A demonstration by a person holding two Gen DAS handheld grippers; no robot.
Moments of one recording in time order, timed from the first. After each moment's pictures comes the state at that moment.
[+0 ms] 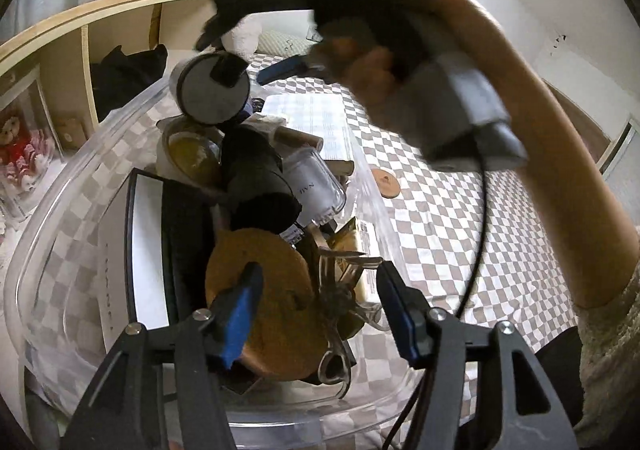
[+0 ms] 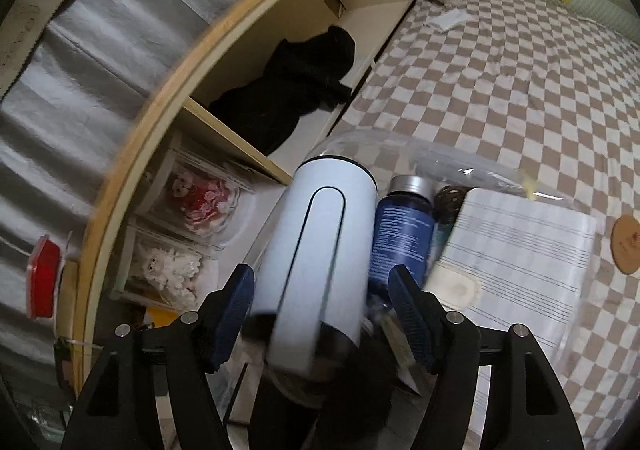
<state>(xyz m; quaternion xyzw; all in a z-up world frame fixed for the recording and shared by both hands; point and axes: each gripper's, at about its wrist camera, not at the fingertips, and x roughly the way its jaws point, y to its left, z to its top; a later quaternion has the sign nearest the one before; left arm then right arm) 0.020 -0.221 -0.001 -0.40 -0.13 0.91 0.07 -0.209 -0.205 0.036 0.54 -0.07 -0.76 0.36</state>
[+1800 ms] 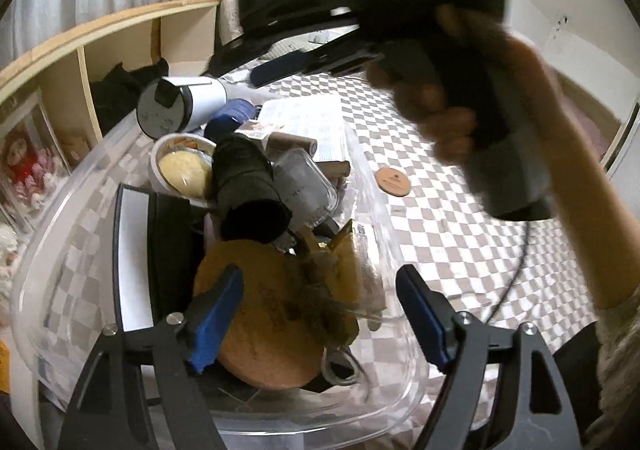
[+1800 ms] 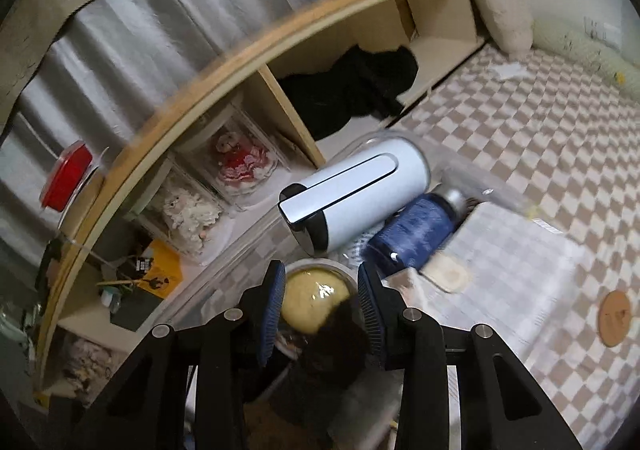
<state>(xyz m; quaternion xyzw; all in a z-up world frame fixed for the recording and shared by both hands) 0.015 -0.204 0.003 -0.39 -0.08 0.91 0.05 -0.165 -0.185 0.048 0.45 0.02 -0.76 0.46</state>
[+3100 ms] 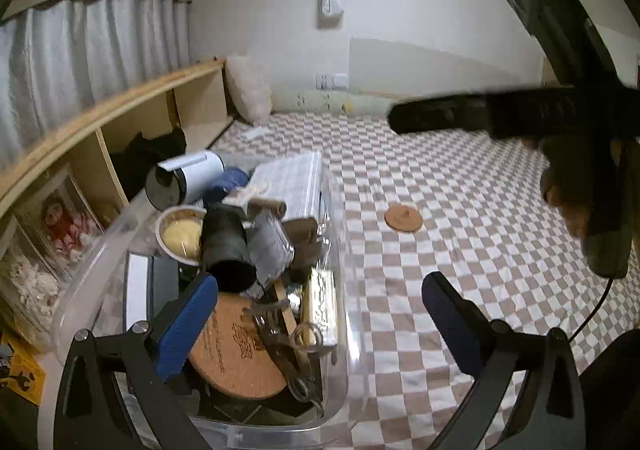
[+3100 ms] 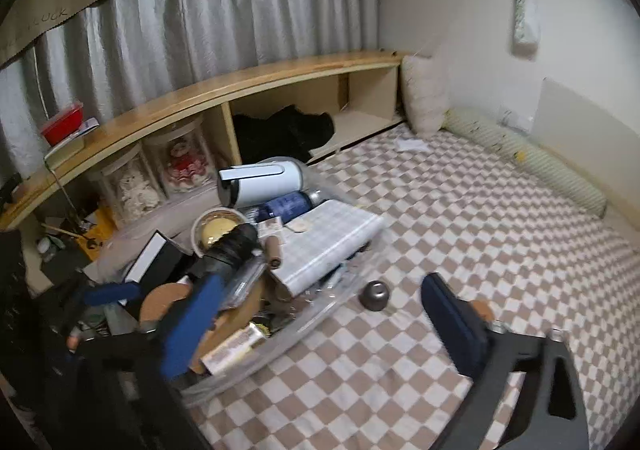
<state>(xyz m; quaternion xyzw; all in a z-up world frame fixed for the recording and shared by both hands) 0.028 -0.146 0.043 -0.31 -0.01 0.95 -0.02 -0.090 -0.034 0.088 0.31 0.12 -0.87 0.37</state>
